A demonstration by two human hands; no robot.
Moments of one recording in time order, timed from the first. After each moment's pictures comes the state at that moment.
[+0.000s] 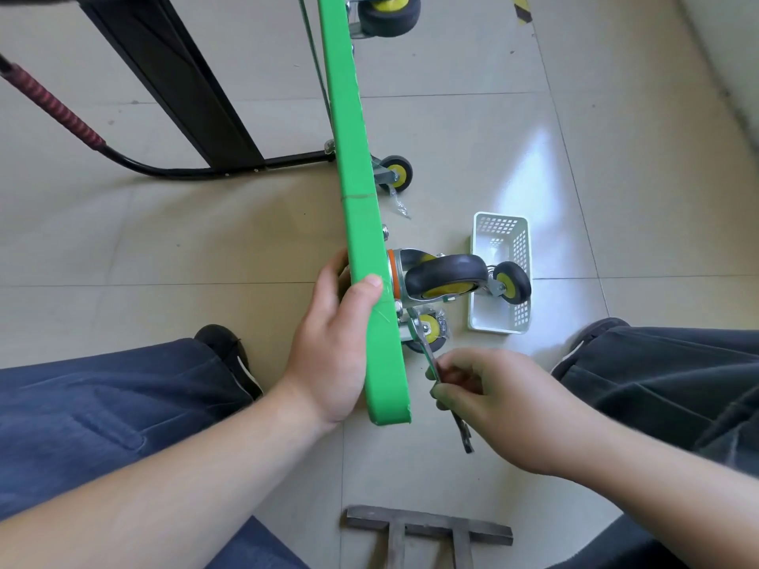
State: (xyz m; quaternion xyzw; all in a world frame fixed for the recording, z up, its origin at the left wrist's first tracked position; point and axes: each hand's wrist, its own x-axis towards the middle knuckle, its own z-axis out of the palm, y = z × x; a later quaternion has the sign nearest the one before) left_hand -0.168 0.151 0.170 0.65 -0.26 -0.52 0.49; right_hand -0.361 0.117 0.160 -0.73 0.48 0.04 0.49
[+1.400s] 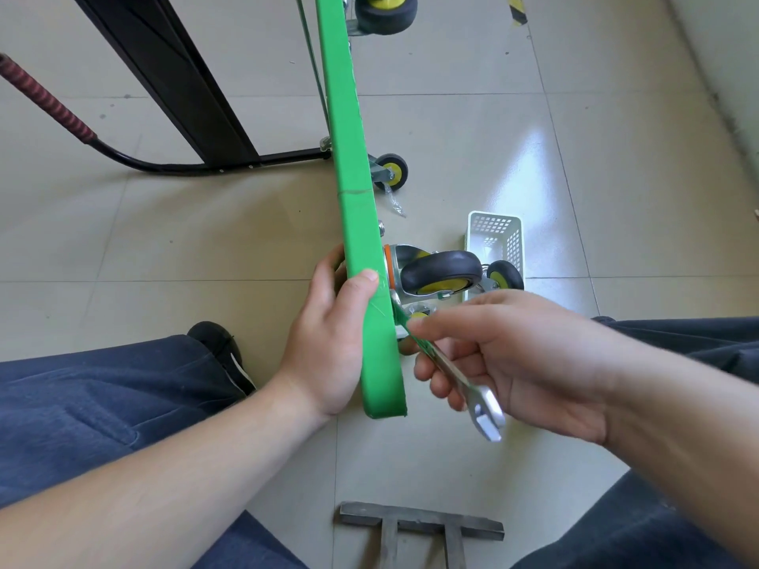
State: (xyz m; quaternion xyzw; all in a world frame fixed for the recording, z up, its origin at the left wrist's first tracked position) left_hand -0.167 0.149 0.164 0.62 -0.26 -0.53 0.51; right_hand -0.326 0.094 0.248 -0.34 0.52 -0.03 0.78
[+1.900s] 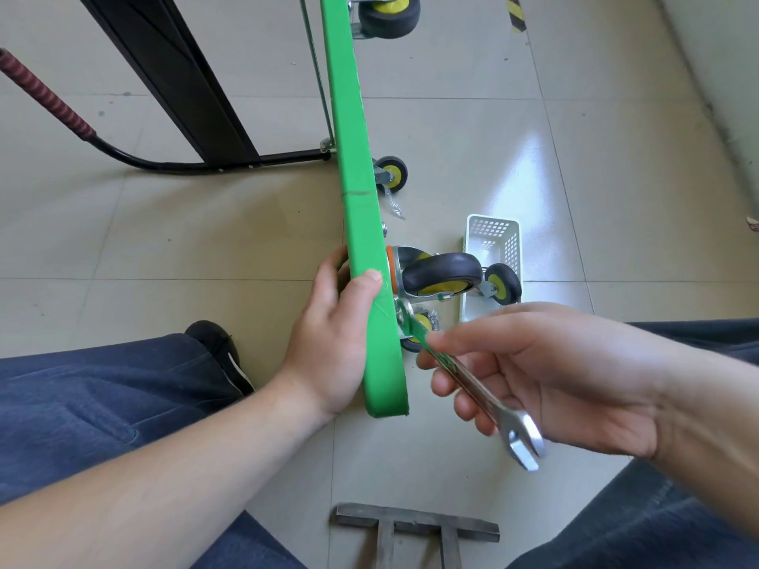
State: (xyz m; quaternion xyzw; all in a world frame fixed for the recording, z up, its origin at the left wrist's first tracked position) left_hand -0.168 0.148 0.169 0.64 -0.27 -0.51 0.50; right_hand -0.344 0.093 0.256 -0.29 0.51 0.02 0.81
